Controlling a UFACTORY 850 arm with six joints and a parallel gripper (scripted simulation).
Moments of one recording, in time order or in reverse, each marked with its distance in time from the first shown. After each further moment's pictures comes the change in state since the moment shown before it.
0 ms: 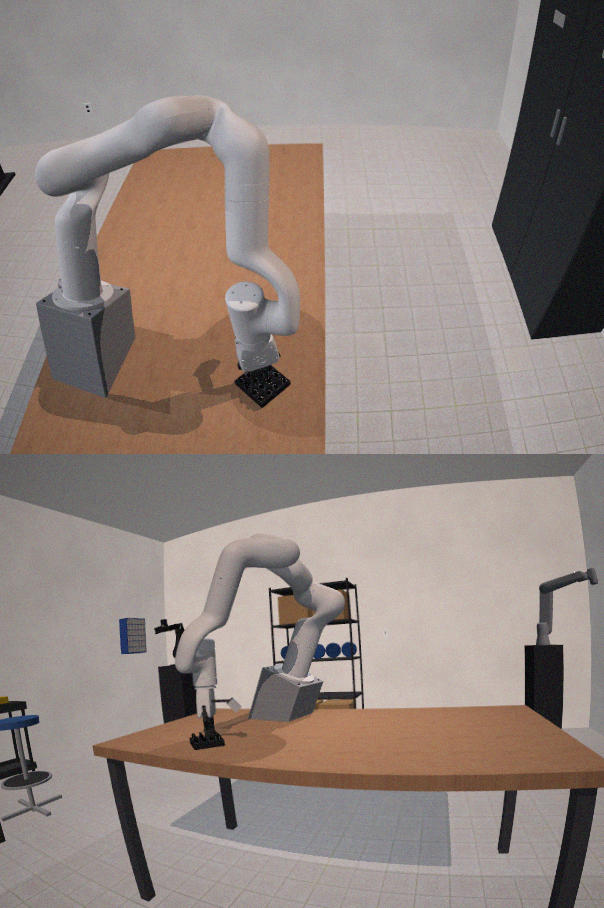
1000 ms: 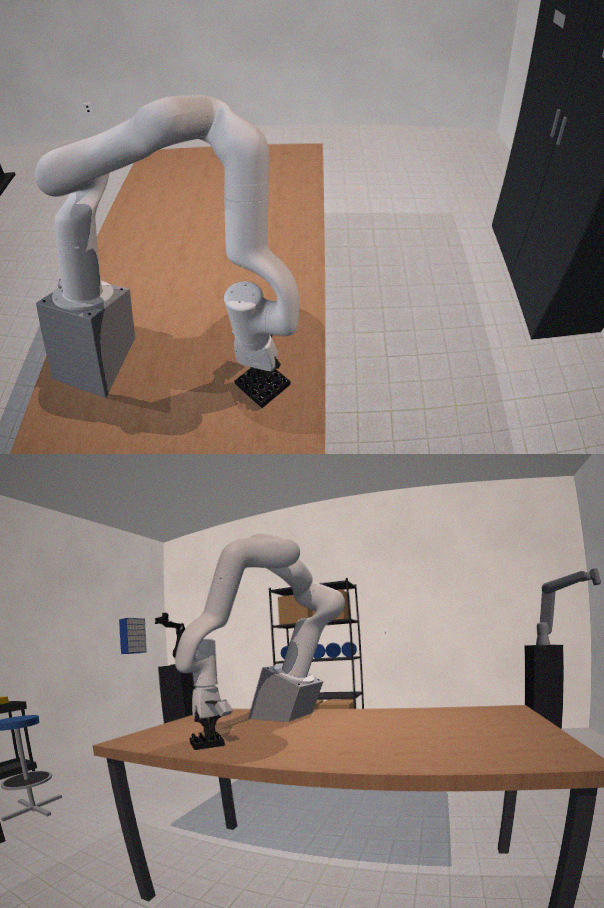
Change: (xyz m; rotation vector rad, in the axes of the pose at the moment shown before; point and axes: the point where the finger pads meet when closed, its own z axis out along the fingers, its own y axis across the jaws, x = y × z) arm 0.000 0.000 0.000 -0.008 -0.003 0.674
